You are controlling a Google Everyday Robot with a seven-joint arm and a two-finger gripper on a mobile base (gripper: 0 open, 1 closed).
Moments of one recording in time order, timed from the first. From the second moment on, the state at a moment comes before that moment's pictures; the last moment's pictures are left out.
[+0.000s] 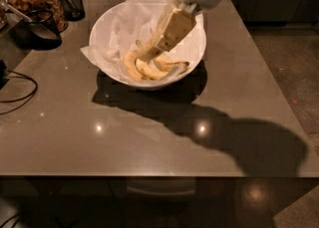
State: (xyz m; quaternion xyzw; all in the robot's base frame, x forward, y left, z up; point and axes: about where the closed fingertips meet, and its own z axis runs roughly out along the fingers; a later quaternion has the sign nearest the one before) arm 0.534 -0.024 1.009 -0.66 0.70 0.10 0.26
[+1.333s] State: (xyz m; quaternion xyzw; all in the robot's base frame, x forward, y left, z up) arm 0.468 -0.044 1.028 -0.60 0.72 0.14 0.31
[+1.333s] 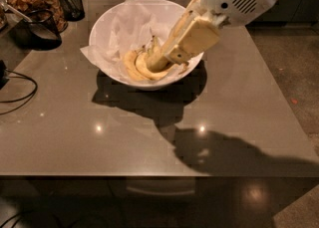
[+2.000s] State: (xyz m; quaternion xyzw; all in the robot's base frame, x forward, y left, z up) arm 0.461 -0.032 1.032 -0.61 0.72 0.15 0.31
